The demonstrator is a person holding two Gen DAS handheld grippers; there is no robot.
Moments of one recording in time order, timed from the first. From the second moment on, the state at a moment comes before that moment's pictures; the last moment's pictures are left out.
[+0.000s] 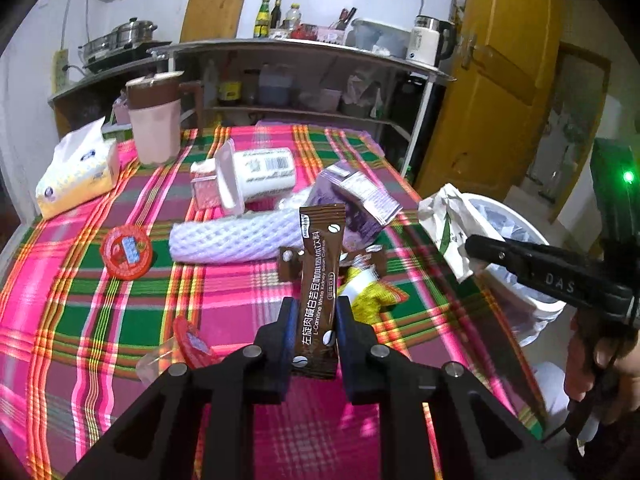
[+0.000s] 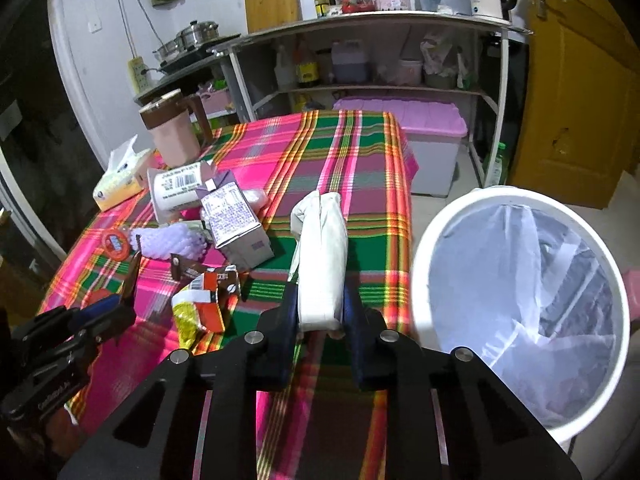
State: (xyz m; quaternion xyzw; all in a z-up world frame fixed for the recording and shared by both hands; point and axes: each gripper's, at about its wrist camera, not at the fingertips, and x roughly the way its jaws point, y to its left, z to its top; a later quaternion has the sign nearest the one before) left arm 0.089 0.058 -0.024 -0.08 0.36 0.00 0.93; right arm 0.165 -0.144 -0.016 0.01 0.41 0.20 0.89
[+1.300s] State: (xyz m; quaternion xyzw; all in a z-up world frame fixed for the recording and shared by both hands) left arm 0.210 -0.123 -0.033 -0.02 0.40 -0.20 0.89; right arm 0.157 -0.298 -0.036 0.07 0.45 0.08 0.89
